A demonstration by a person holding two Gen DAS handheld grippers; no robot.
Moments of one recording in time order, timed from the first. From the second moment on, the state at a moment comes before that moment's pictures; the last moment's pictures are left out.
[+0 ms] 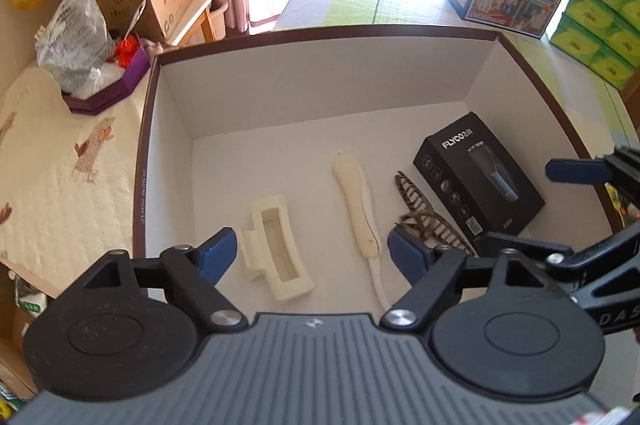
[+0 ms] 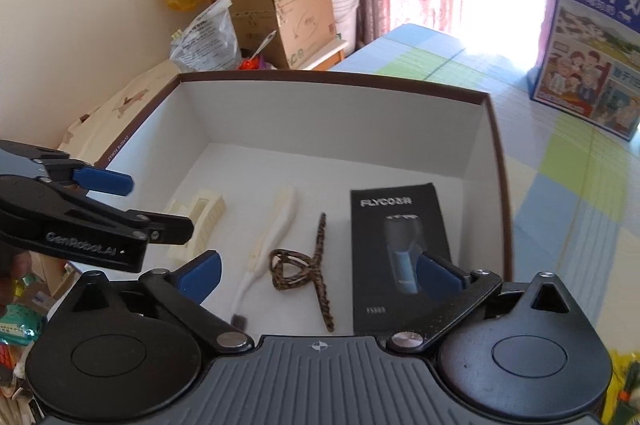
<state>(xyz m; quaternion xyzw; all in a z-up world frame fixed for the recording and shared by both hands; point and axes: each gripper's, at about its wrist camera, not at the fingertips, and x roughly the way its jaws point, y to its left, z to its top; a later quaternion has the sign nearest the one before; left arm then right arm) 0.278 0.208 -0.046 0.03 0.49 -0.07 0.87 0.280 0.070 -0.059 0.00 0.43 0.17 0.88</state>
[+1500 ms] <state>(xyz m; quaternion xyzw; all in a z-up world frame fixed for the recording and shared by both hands) 0.124 0.113 -0.012 0.05 0.47 -0.03 0.88 0.129 -0.043 -0.026 0.02 0.42 0.19 0.89</state>
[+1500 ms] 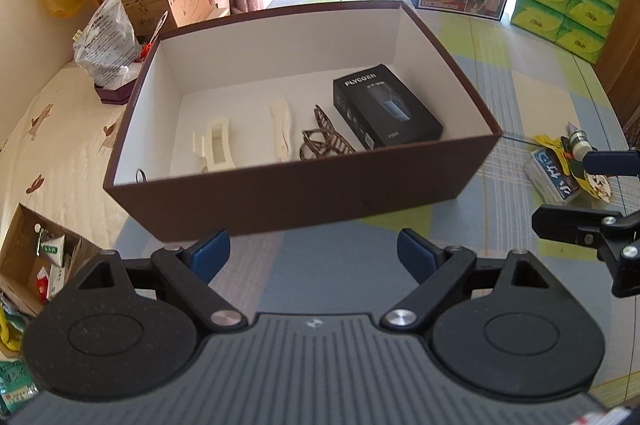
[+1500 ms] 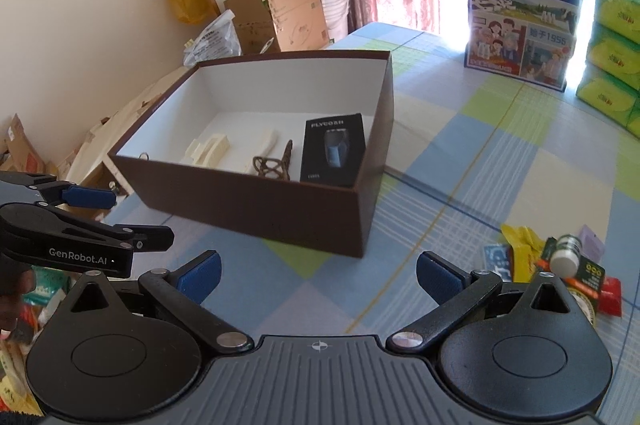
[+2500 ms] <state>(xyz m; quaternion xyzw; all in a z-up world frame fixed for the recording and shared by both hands) 0.091 -0.041 -0.047 0.09 0.49 -0.15 0.85 0.046 -0.204 -0.063 0.09 0.47 0.03 0.88</state>
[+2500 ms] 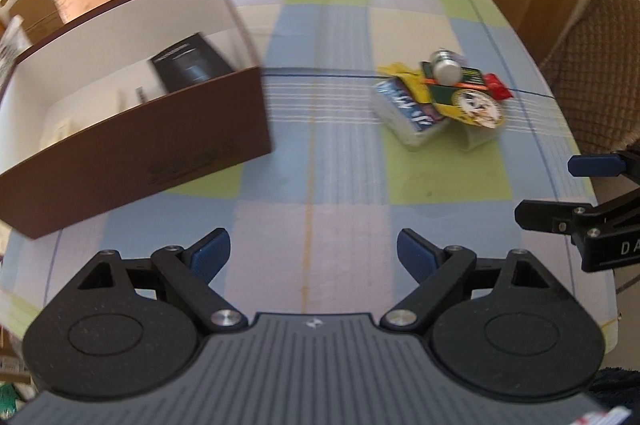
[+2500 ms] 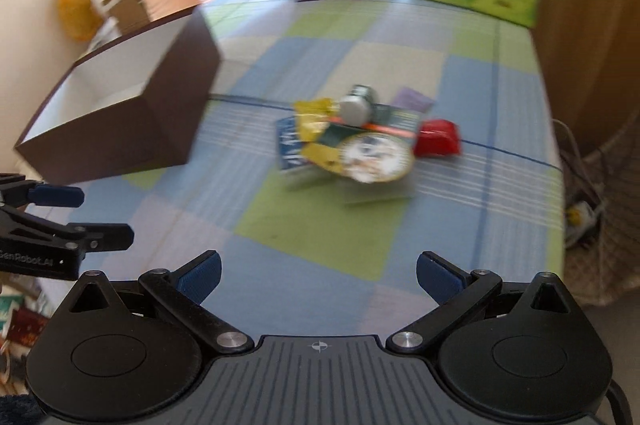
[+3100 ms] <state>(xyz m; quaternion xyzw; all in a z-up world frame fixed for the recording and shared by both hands) 0.136 -0.139 -0.068 0.13 0.46 -0.26 0.84 0.065 -0.293 -0.089 0.13 0.41 -0.10 0.90</state>
